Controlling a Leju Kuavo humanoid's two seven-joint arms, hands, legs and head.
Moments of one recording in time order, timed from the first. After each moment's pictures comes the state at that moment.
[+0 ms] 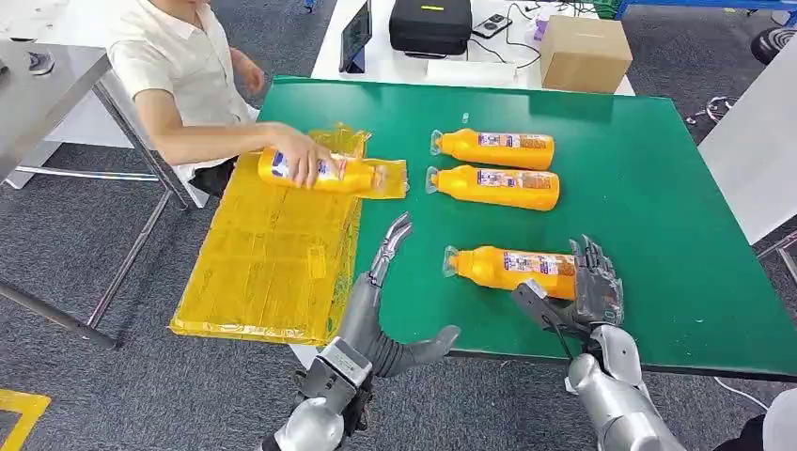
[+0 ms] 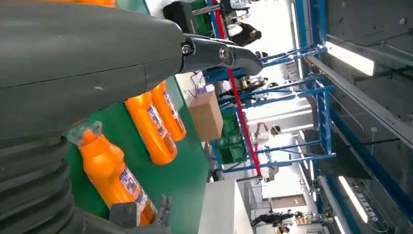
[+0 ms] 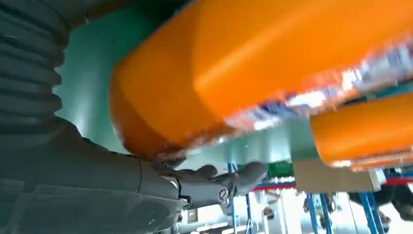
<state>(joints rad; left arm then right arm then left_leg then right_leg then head) -0.19 -0.22 -0.75 -1.37 0.09 0.48 -0.46 -0.43 -0.13 0.01 -0.56 1.14 -0.64 -0.27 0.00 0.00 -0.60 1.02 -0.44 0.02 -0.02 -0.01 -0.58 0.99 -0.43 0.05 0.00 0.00</state>
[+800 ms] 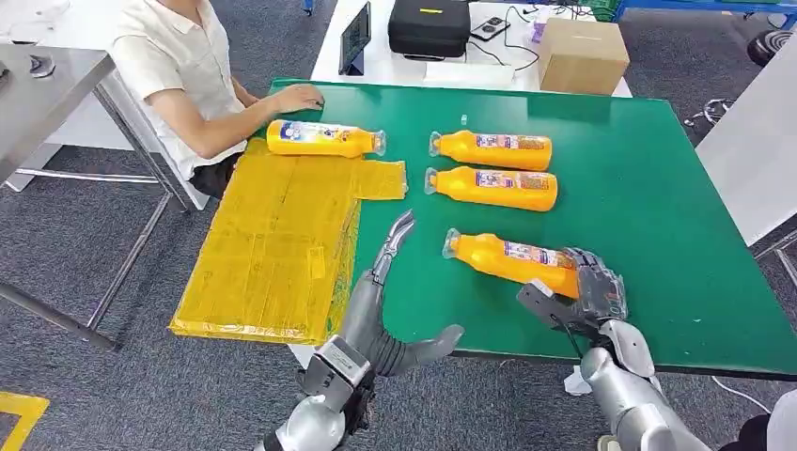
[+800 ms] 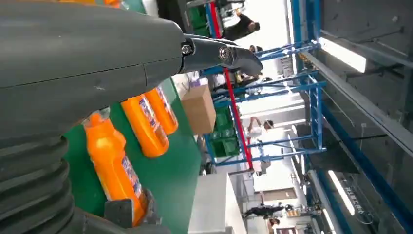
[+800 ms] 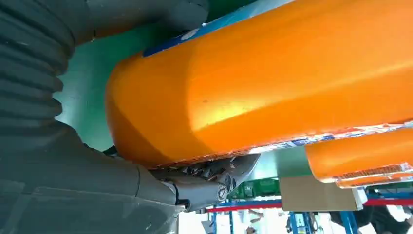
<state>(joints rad) -0.20 -0.22 -0.76 -1.37 0.14 0.46 -0.47 -0.47 -0.16 0.06 -0.50 1.04 -0.55 -0.39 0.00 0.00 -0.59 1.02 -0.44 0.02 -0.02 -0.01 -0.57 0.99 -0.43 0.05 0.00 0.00</state>
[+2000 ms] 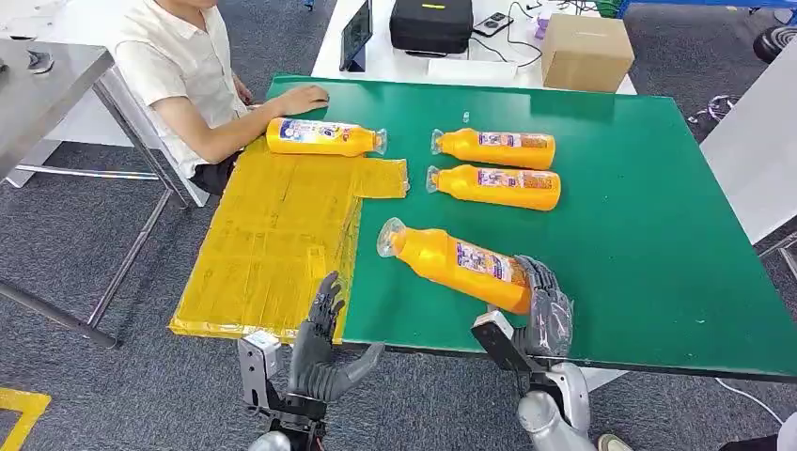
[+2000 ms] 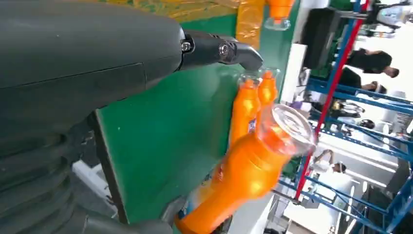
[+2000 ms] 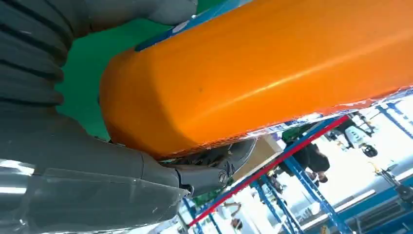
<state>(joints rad) 0.04 -0.15 -0.57 -1.37 0.51 0.35 -0.42 -0.11 0.02 0.18 -1.11 0.69 -0.68 -0.48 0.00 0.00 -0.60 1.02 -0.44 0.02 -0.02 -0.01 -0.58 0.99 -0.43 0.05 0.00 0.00</state>
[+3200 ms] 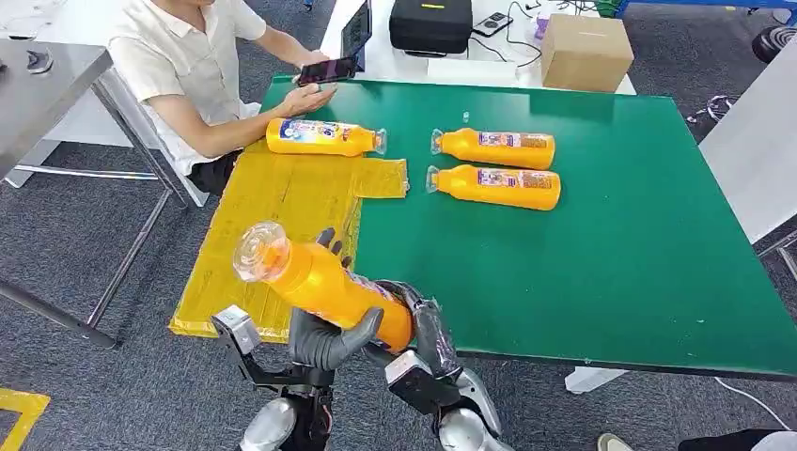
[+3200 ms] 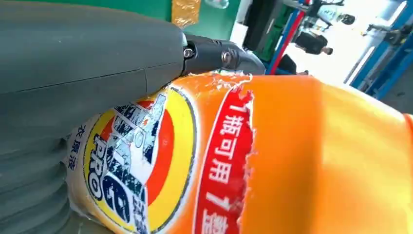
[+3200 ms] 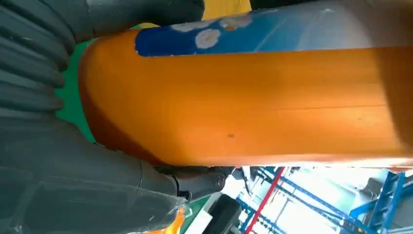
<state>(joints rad) -0.05 -0.21 -0.55 -1.40 0.63 0.28 -0.53 -0.11 0.11 0.64 -1.21 0.35 -0.39 -0.61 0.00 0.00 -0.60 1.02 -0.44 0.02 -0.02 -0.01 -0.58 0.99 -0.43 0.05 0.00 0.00</state>
